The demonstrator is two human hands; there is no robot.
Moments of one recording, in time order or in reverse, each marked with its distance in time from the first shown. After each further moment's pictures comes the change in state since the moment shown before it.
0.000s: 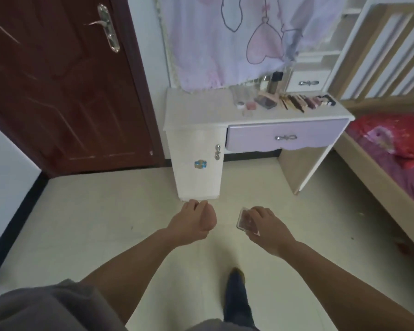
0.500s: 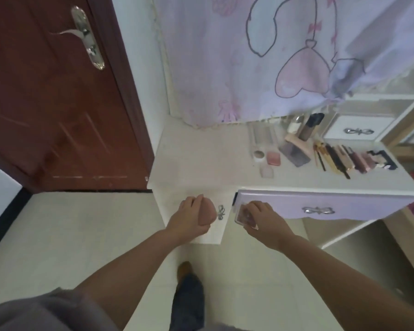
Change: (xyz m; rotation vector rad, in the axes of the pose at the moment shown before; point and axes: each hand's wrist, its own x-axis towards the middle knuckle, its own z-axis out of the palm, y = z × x) left_hand 0.339 -0.068 -0.093 -0.168 0.109 -0.158; right_hand 0.368 0.115 -0.083 0.033 -0.041 -0.106
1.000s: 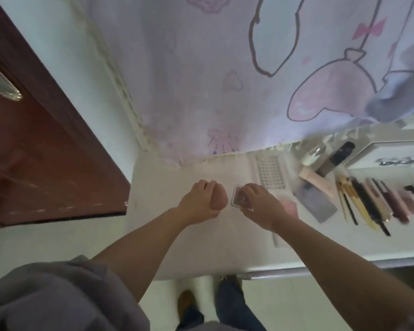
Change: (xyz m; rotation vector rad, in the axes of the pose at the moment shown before) left_hand 0.313 -0.003 -0.057 0.105 -0.180 0.144; right_hand 0.273 0.086 -0.053 0.007 -0.054 0.085
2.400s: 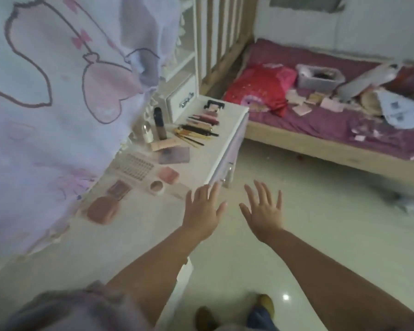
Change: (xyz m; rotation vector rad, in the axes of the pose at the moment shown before) left_hand -0.100 0.156 0.074 0.335 -0.045 0.961; right_hand -0.271 -0.074 0.086 -0.065 0.311 1.296
